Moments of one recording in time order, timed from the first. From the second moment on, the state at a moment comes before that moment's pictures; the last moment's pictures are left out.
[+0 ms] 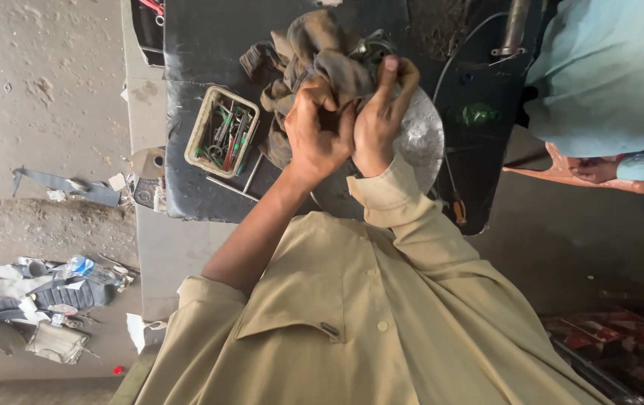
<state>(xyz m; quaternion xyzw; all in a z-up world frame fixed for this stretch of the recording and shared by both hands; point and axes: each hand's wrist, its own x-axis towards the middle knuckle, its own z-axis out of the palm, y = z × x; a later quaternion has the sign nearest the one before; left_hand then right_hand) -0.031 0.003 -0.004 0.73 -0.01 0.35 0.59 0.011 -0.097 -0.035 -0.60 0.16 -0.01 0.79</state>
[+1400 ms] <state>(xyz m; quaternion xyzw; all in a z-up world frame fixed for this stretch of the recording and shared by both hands) 0.003 0.026 0.036 0.68 -0.06 0.22 0.70 0.003 -0.145 0.029 -0.61 -0.23 0.01 0.76</state>
